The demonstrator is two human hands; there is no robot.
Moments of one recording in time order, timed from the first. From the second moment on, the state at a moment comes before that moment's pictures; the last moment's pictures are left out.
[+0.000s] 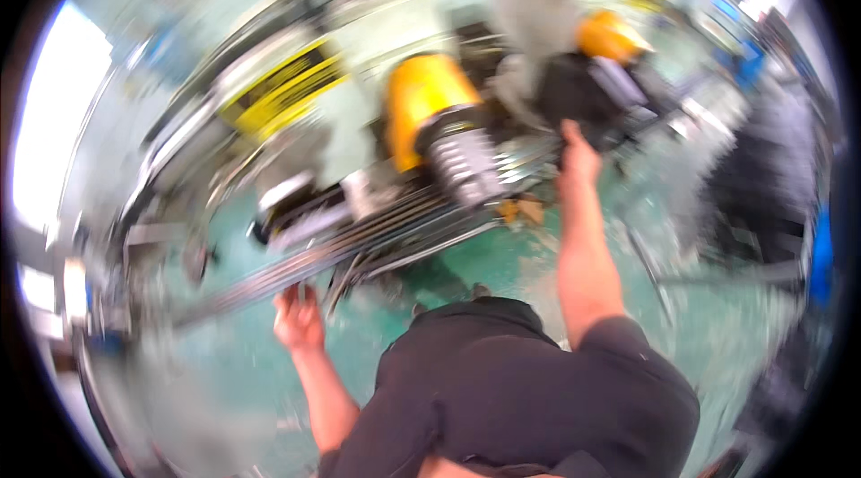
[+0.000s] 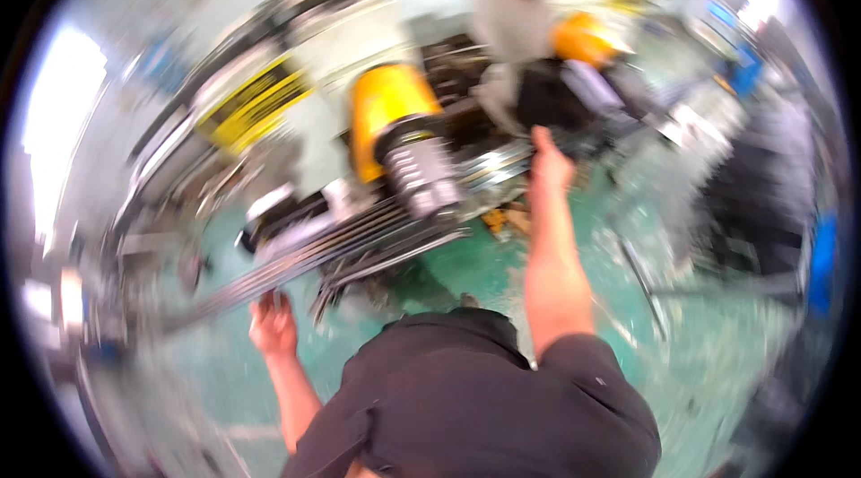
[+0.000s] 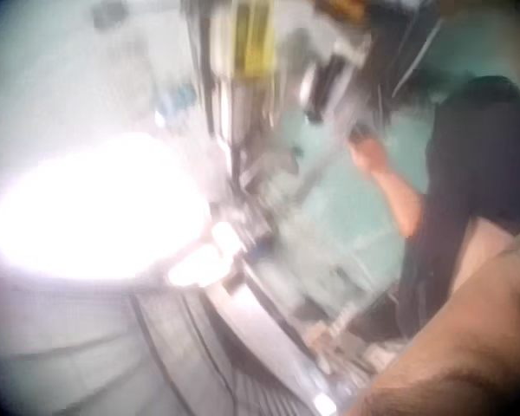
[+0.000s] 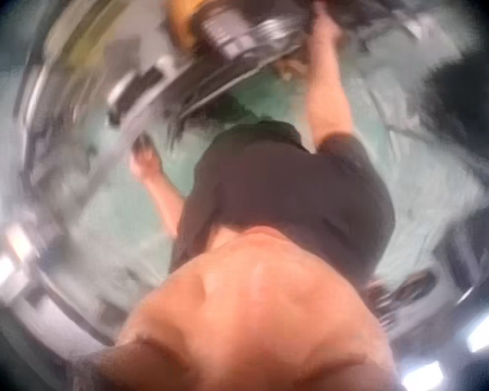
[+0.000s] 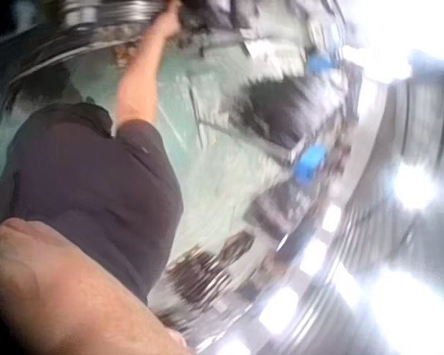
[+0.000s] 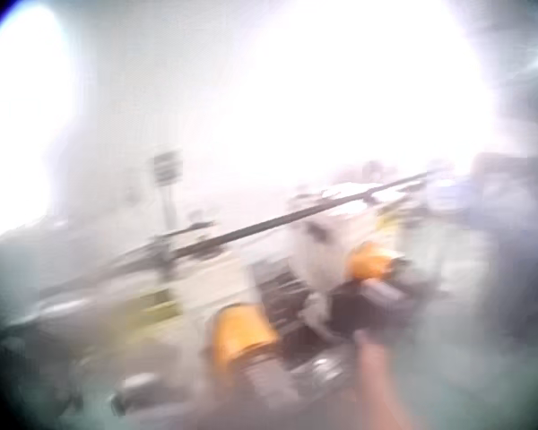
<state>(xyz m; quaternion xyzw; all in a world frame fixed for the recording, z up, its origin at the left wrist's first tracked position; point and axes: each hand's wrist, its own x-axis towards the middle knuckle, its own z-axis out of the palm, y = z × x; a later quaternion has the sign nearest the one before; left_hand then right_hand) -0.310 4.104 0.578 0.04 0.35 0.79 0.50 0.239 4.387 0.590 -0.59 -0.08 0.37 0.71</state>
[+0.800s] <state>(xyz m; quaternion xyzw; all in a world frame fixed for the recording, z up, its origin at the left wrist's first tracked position) -0.507 4.063 0.510 -0.12 0.42 0.83 0.35 0.474 4.263 0.494 -0.57 -0.03 0.43 0.70</state>
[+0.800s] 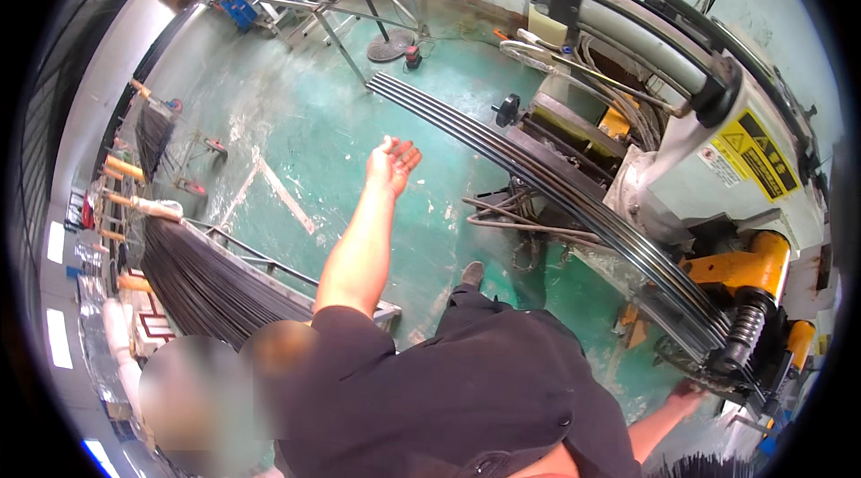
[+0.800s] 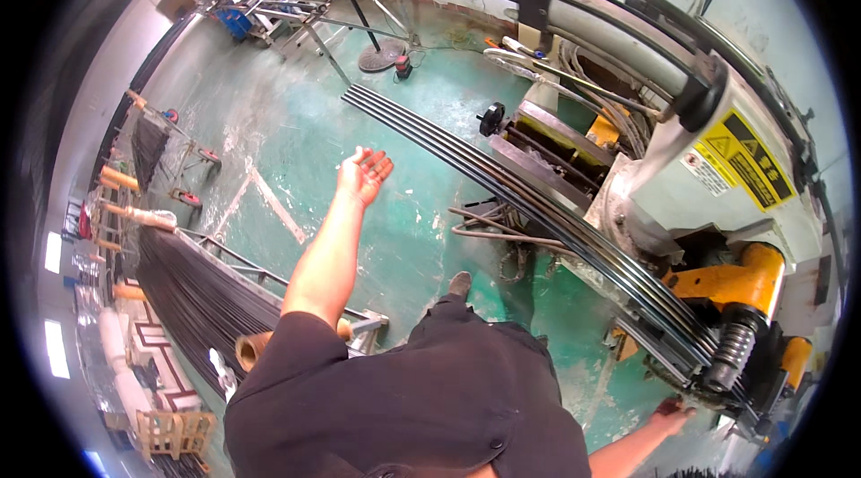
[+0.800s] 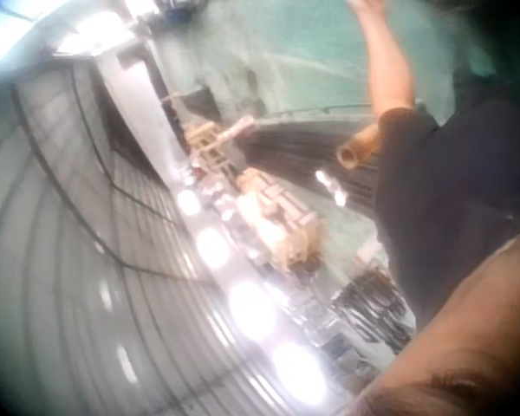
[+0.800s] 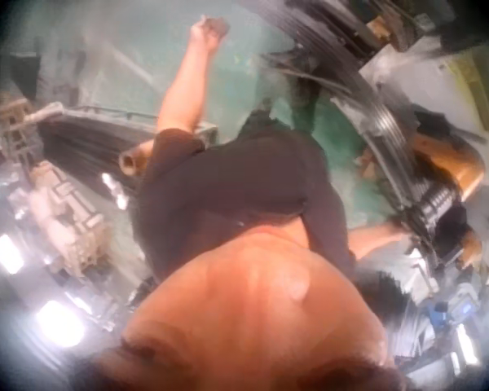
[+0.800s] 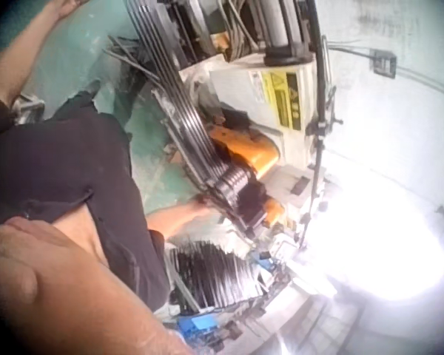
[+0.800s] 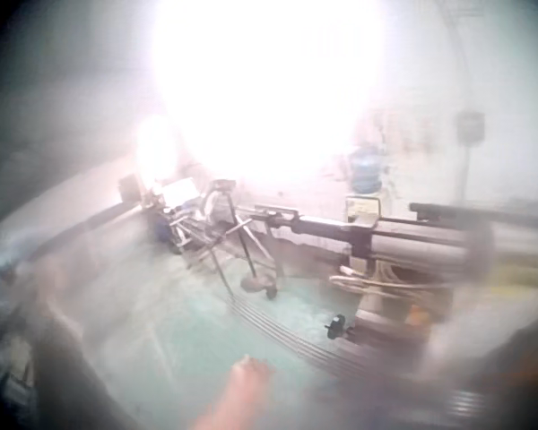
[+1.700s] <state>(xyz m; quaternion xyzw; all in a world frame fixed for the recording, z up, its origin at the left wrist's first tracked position) -0.697 4.148 0.573 0.21 0.67 0.53 0.48 0.244 4.022 0.443 -0.86 -0.26 0.39 0.19</state>
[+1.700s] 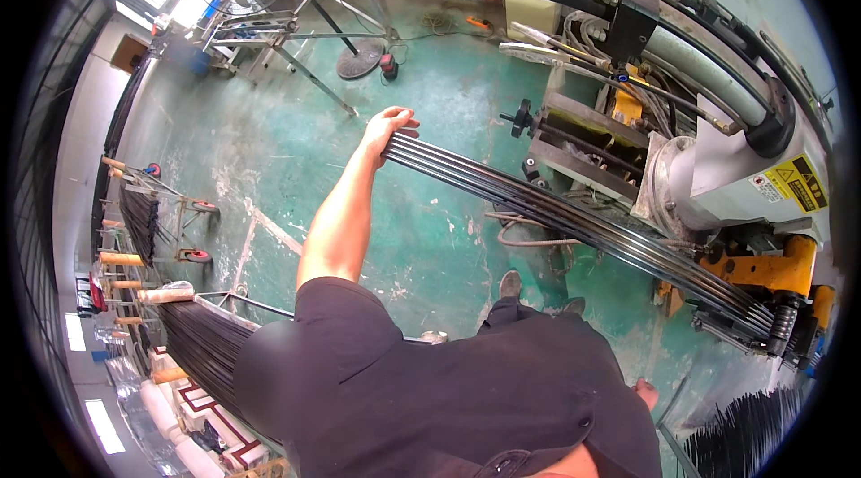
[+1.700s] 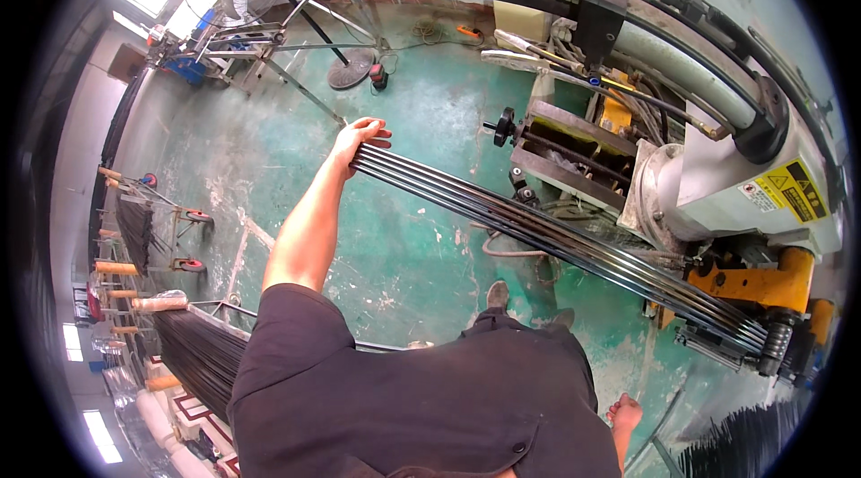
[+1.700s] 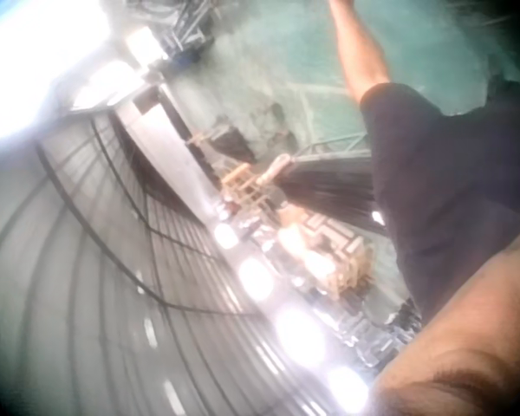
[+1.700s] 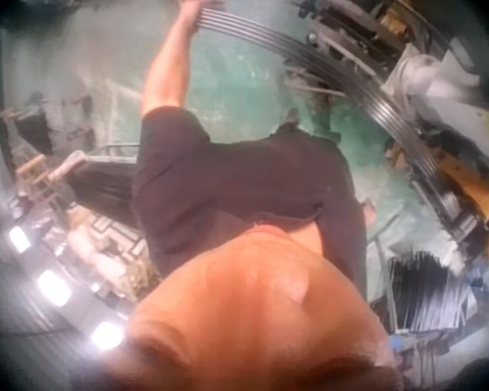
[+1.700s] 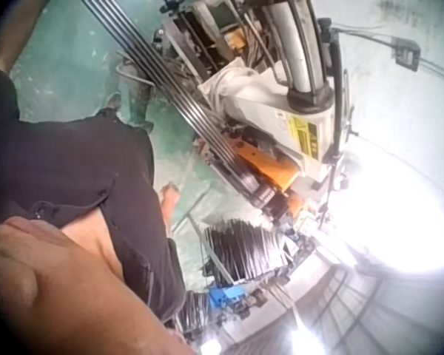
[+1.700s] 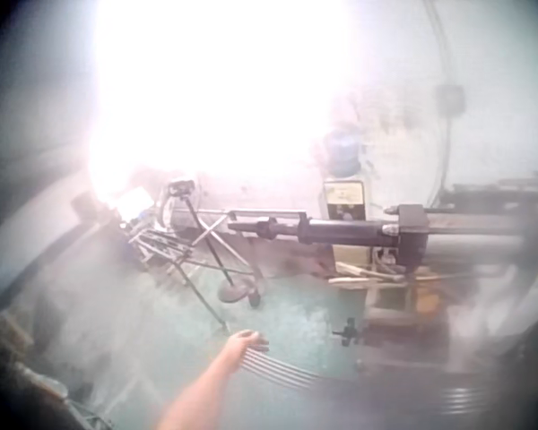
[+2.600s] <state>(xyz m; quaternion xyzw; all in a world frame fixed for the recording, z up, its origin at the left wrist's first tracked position) -0.839 4.179 0.515 0.12 0.56 0.65 0.50 0.116 4.059 0.428 -0.88 -0.25 0.39 0.11</state>
